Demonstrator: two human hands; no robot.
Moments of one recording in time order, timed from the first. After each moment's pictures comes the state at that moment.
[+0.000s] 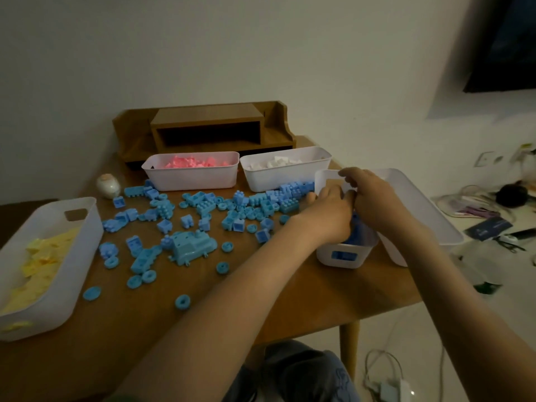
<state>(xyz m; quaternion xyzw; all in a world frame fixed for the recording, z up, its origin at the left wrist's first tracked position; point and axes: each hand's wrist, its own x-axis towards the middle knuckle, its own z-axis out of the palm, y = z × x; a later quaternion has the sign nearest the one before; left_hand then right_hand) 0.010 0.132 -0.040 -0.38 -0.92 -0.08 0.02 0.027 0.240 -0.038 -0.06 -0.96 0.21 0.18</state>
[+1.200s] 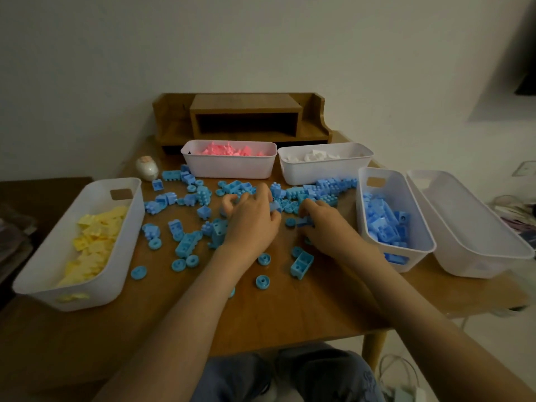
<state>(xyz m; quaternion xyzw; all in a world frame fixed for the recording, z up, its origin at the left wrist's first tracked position) -0.012 -0.031 -0.088 -0.13 -0.95 -0.20 0.21 0.006 0.117 -0.079 0.05 -0.98 0.21 0.04</state>
